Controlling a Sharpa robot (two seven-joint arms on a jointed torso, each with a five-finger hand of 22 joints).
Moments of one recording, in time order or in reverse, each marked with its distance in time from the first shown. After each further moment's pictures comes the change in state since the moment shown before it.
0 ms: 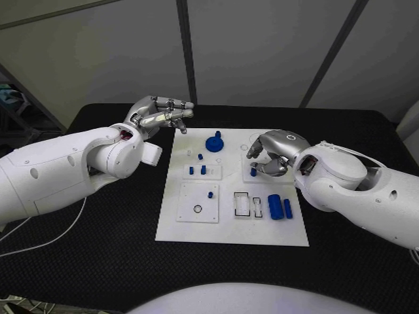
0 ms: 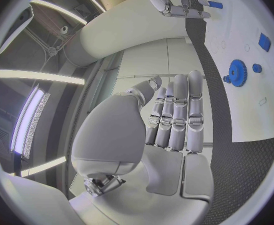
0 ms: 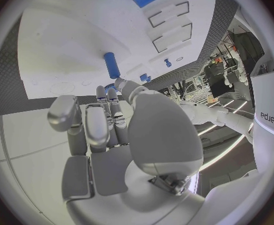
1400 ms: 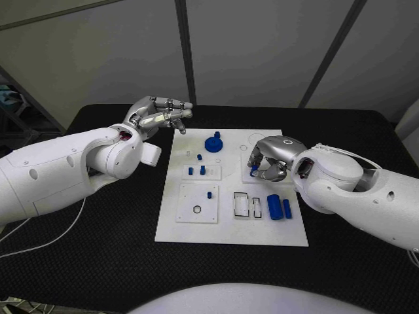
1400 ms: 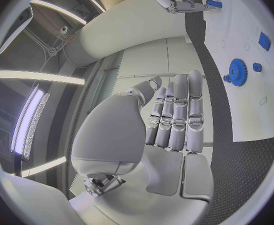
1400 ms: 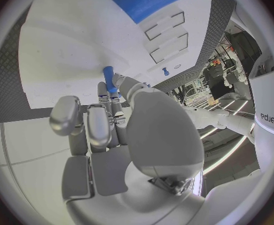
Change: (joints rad) left arm 0.000 0.001 0.000 -0.003 0.000 -0.003 0.002; left_hand 0.000 0.000 0.003 0.003 0.000 0.004 0.004 0.000 0.000 0.000 0.000 0.000 0.000 0.000 0.000 0.000 -0.001 0.000 0.000 0.000 0.000 0.002; right arm -0.005 0.001 -0.005 0.001 0.008 0.058 -0.011; right_hand 0.033 0.034 0.022 0.004 0.003 0.080 0.015 0.018 0.008 0.146 -0.035 0.051 0.007 0.000 -0.022 0.010 0.017 0.000 0.027 -0.027 0.023 0.042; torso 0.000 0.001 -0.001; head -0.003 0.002
